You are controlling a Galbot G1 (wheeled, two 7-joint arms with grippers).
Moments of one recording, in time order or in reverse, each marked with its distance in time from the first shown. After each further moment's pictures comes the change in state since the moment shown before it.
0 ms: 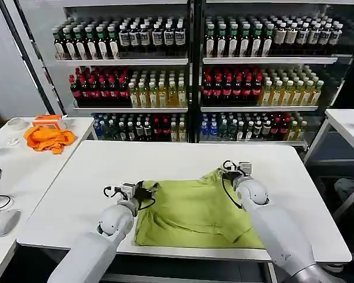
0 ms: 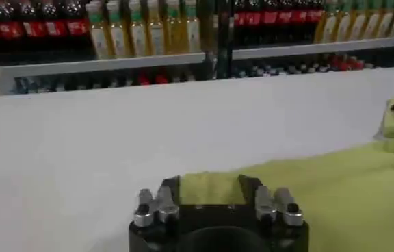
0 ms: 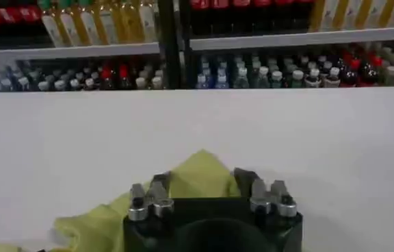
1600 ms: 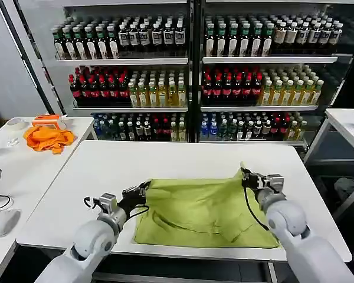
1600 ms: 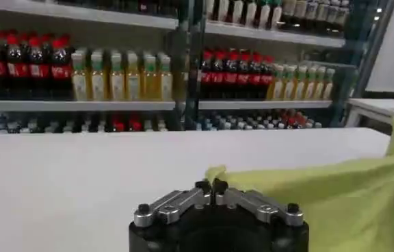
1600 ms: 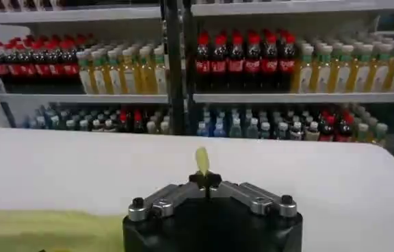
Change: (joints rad) left arm 0.258 0.144 -0.138 -0.382 -0.079 -0.094 0.070; right arm -0.470 -0.239 0.289 0.691 -0.006 0.011 0.026
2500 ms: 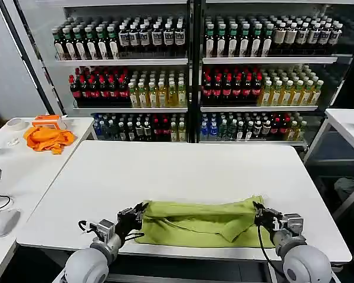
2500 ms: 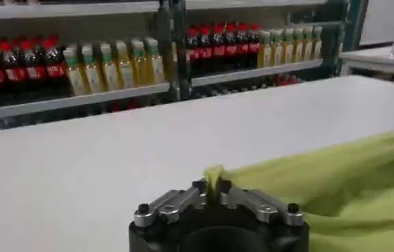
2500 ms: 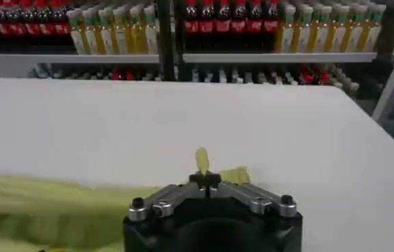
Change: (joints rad) left arm 0.186 0.038 -0.026 -0.078 0.203 -0.018 0.020; right arm -0.326 0.033 0.125 0.166 -0.060 -0.032 0.002
